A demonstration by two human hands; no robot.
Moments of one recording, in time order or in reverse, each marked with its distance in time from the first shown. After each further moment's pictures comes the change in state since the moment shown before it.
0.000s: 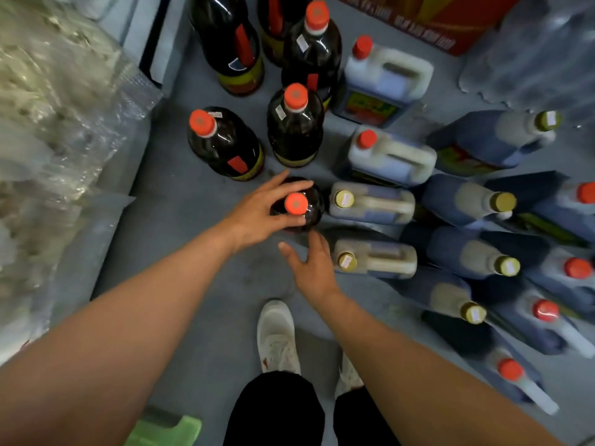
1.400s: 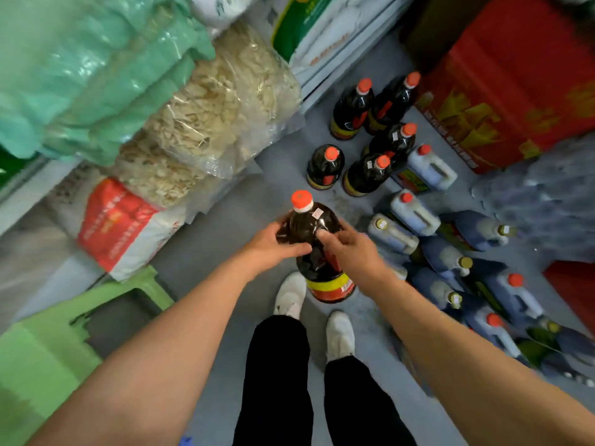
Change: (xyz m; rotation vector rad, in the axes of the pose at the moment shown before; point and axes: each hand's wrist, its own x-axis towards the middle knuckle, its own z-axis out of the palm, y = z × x) left_hand -0.285 0.089 -0.041 -0.625 0.353 -0.378; right_hand -0.204 -0.192 -0.053 -0.246 -0.305 -0.187
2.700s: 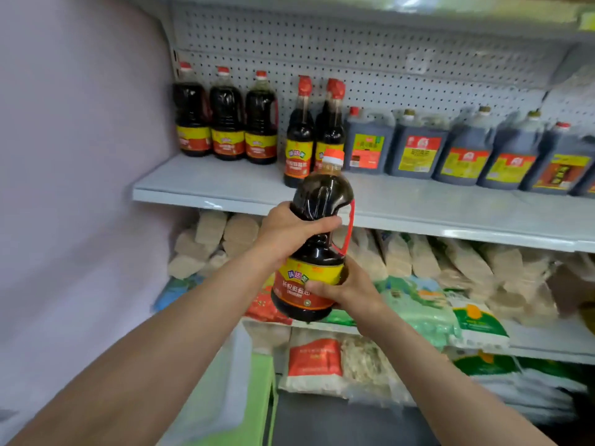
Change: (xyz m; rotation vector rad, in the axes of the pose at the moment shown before) left_hand -0.692 0.100 -0.214 -0.391 1.303 0.532; right_hand -0.479 -0.371 0.225 -0.146 -0.744 -0.907
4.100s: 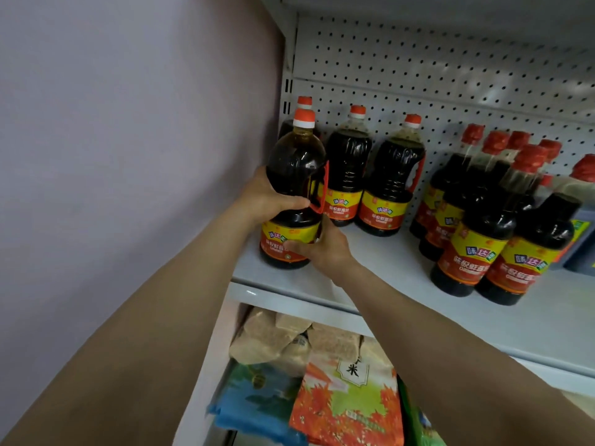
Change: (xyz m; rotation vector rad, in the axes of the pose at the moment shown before) left_hand 0.354 -0.086 -0.340 0.136 0.154 0.088; right_hand 0.418 -0.077 0.307 -0.346 -0.020 -0.209
